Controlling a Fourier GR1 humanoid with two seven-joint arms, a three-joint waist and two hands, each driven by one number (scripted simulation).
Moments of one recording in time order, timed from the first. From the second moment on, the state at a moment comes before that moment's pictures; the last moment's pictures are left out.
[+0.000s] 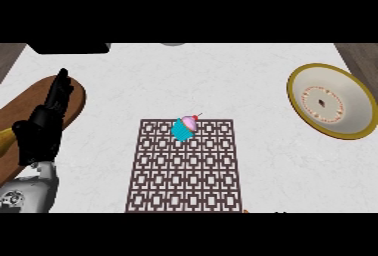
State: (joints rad) left arm -0.19 0.23 0.05 -1.63 -0.16 0.13 0.18; right arm 0.38 -0.53 0.65 -2.31 0.73 -0.13 0.20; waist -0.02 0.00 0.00
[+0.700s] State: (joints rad) left arm -0.21 0.22 0.05 -1.63 -0.16 0.10 0.19; right arm 0.09 -0.51 0.06 -2.01 0.23 -0.08 0.11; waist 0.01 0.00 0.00
